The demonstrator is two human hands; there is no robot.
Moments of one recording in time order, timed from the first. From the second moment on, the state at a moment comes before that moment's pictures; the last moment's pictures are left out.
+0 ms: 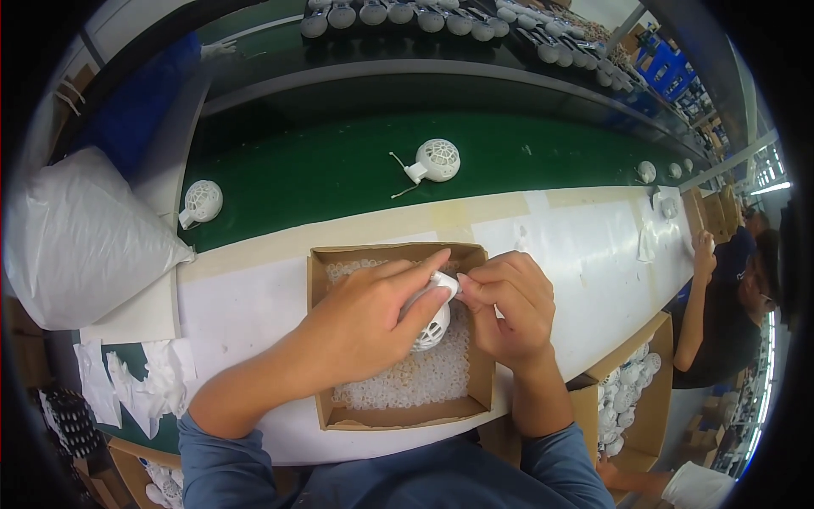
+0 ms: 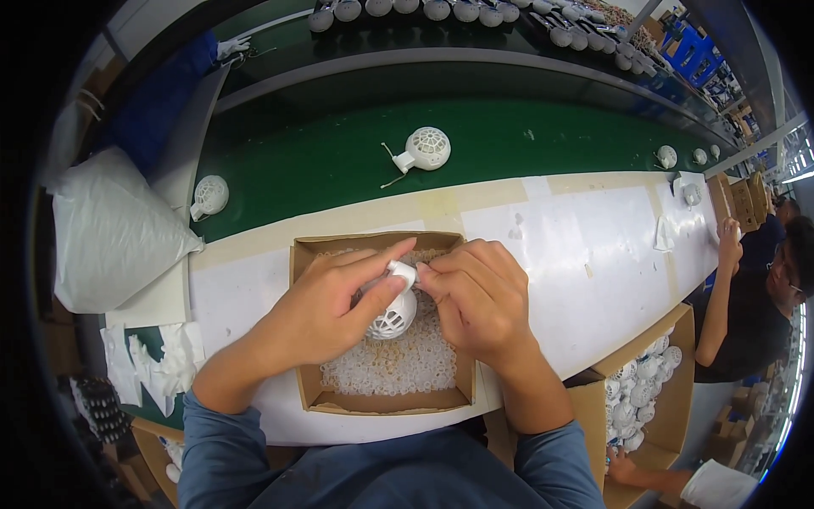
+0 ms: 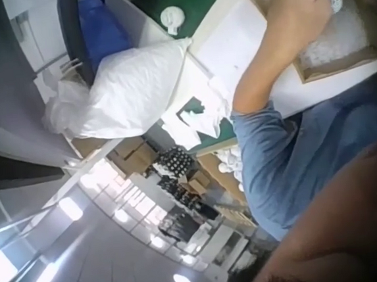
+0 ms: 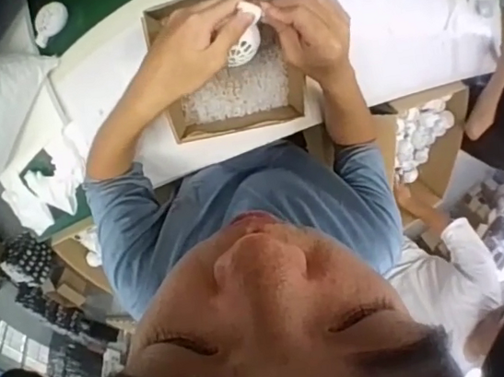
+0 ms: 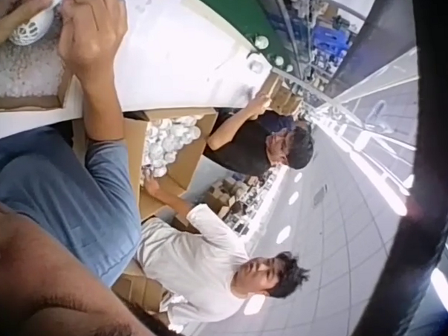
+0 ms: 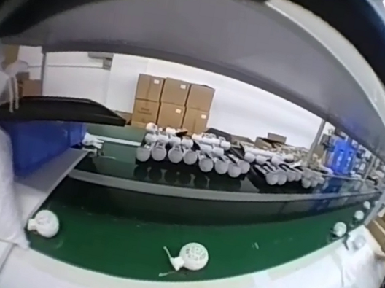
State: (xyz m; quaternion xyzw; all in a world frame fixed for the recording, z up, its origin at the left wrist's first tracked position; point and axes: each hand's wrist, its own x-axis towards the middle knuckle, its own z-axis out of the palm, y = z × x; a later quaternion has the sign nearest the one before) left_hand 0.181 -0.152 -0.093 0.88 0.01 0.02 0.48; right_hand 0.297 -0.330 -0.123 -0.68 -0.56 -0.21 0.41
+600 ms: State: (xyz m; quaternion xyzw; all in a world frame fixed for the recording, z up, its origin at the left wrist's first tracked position) left_hand 0.179 -0.116 -0.087 0.26 0.03 -0.03 0.96; right_hand 0.277 -0.331 -0.120 -0.64 -0.55 -0.04 0.53
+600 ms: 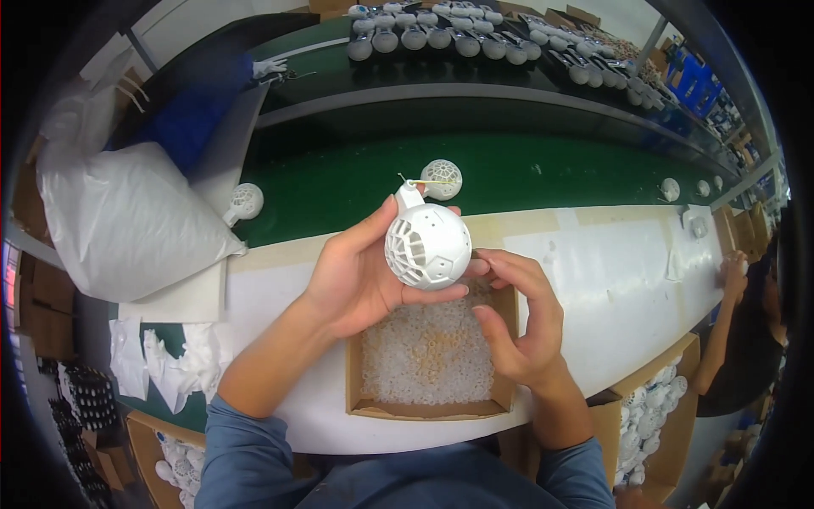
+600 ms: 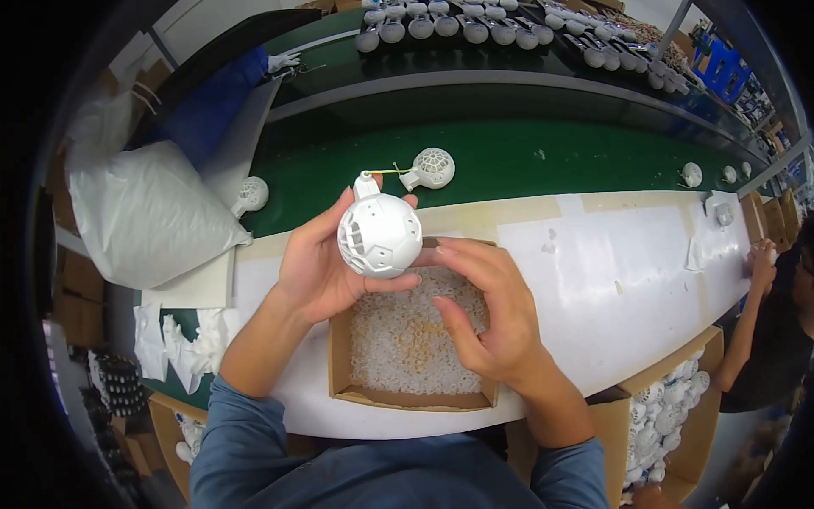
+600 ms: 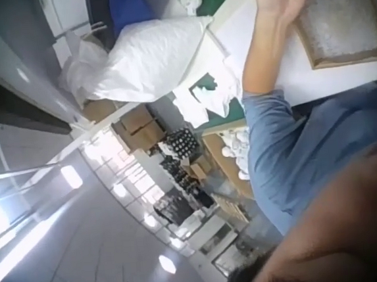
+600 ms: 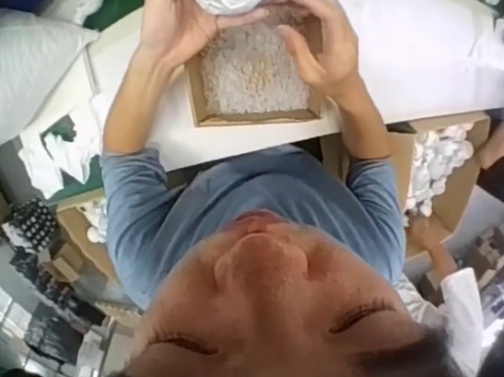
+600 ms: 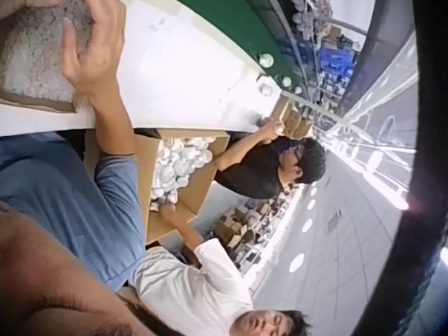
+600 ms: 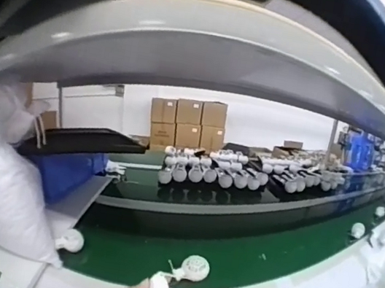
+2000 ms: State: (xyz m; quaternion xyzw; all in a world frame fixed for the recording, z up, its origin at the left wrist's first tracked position) left_hand 0.161 -0.162 -0.115 0.79 -0.16 0.20 0.56; right_hand 0.266 -0.332 -0.116 -0.58 -0.56 0.00 0.59
